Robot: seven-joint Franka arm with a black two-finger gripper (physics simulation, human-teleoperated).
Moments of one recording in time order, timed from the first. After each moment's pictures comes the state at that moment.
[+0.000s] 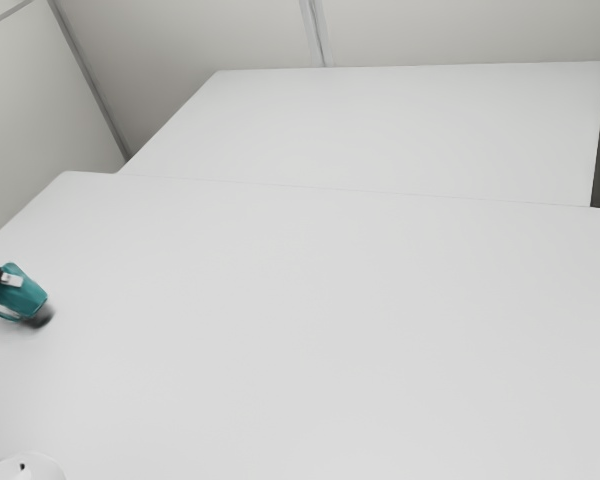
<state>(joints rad) 1.00 0.63 0.07 -1.44 -0.78 1.50 1.26</state>
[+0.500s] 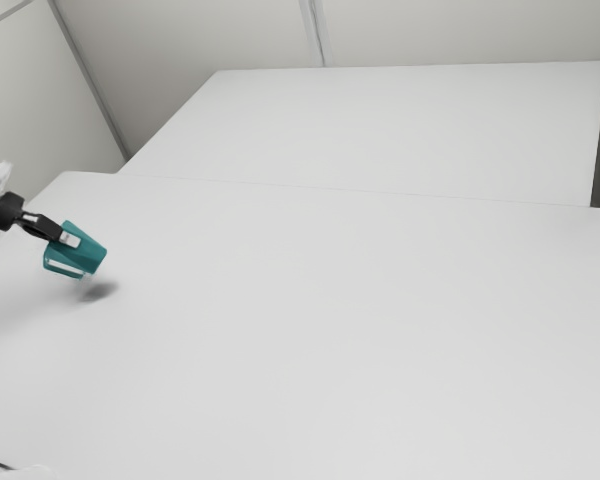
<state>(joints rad) 0.70 0.47 0.07 -1.51 -0.67 1.64 1.20</state>
